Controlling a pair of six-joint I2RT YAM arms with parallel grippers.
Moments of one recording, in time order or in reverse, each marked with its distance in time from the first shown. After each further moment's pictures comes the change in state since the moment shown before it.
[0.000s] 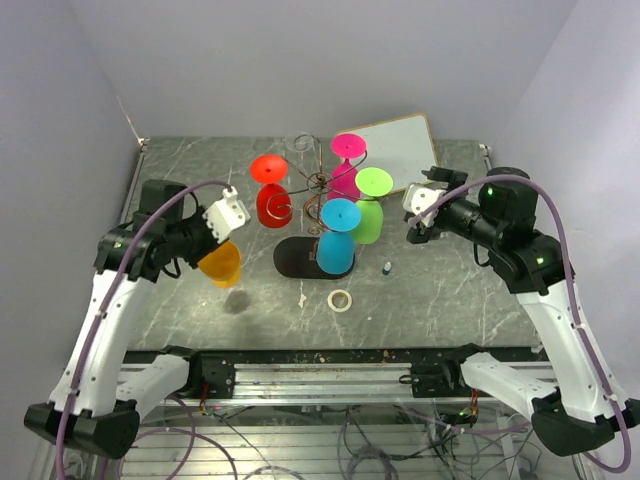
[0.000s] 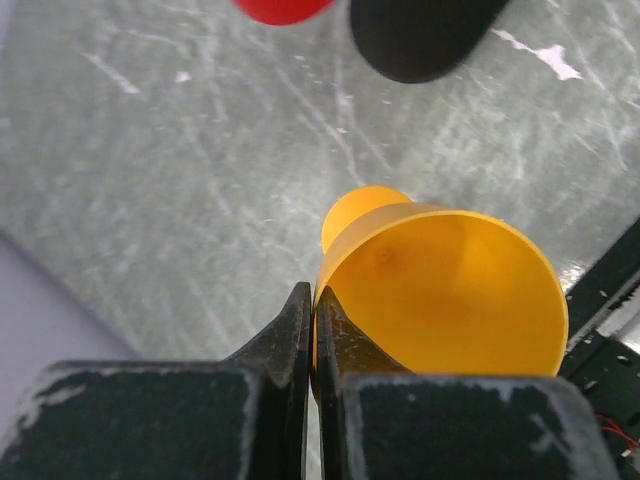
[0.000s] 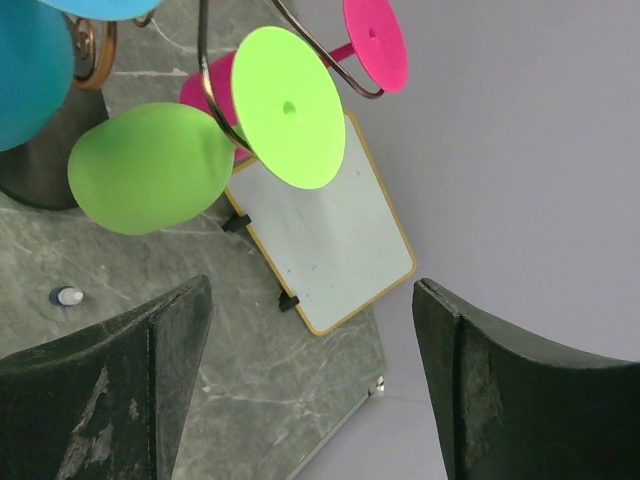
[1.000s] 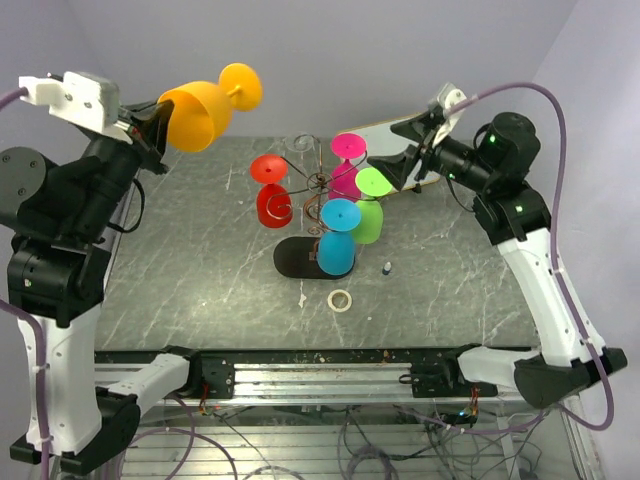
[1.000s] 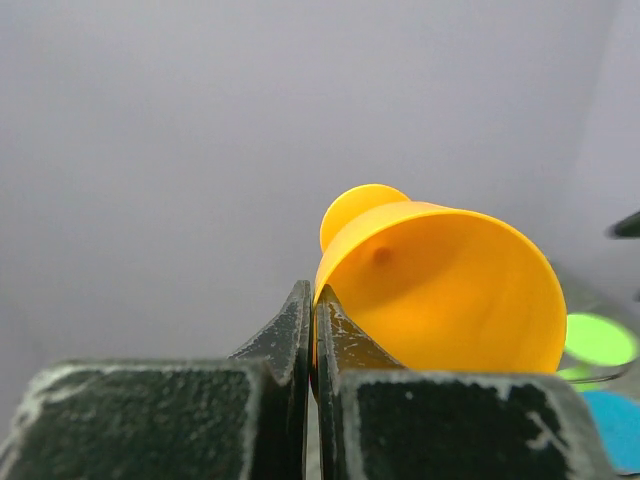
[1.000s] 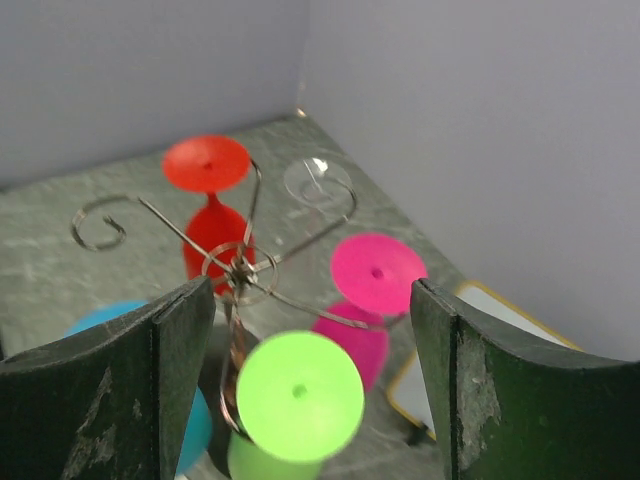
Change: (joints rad) left arm -0.002 0.016 0.626 0.523 -0.177 -0.687; right arm -0.056 0.235 0.191 0.378 -0.262 0.845
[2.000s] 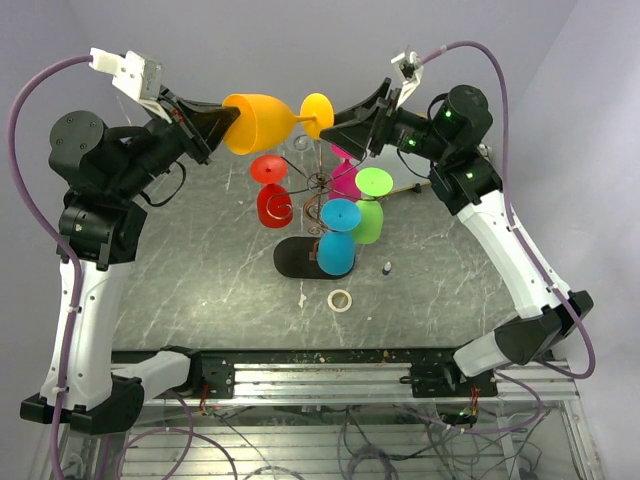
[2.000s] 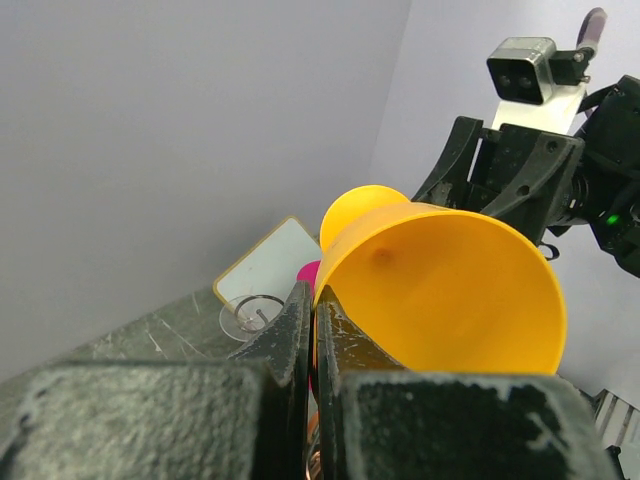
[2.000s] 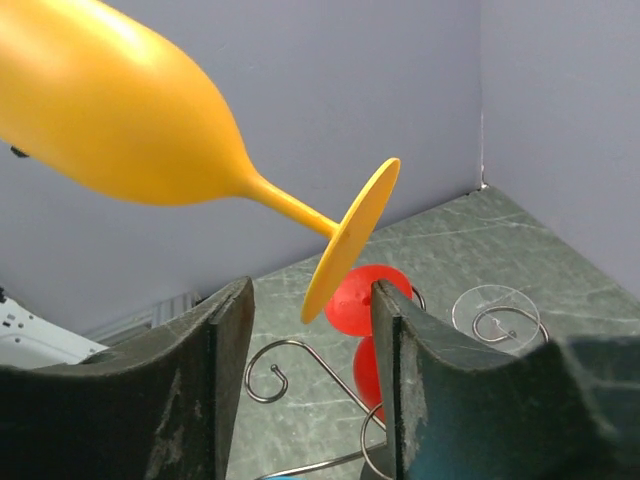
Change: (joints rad) left arm 0.000 0.111 -0.122 0.233 0.388 -0.375; right arm 0.144 0.285 0.195 0.314 -0.136 0.588
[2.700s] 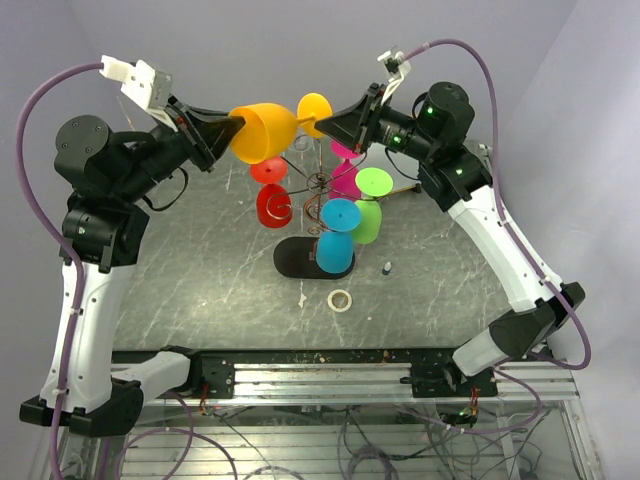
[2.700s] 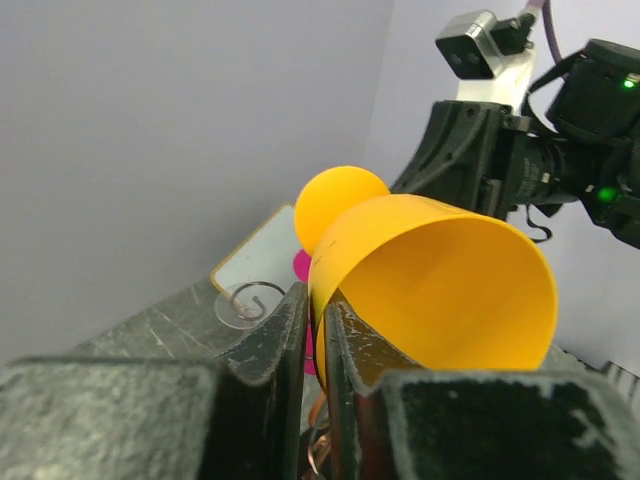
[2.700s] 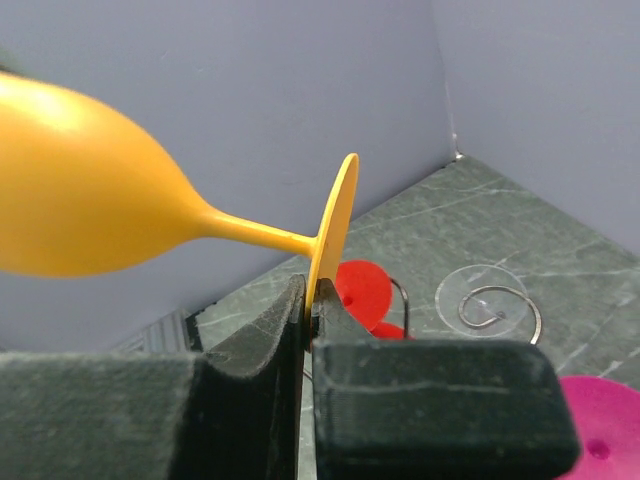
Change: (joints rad) left arm -0.002 -0.017 -0.035 0.001 0.027 0.048; right arm 0.053 0.056 0.061 -0.098 0.158 0.021
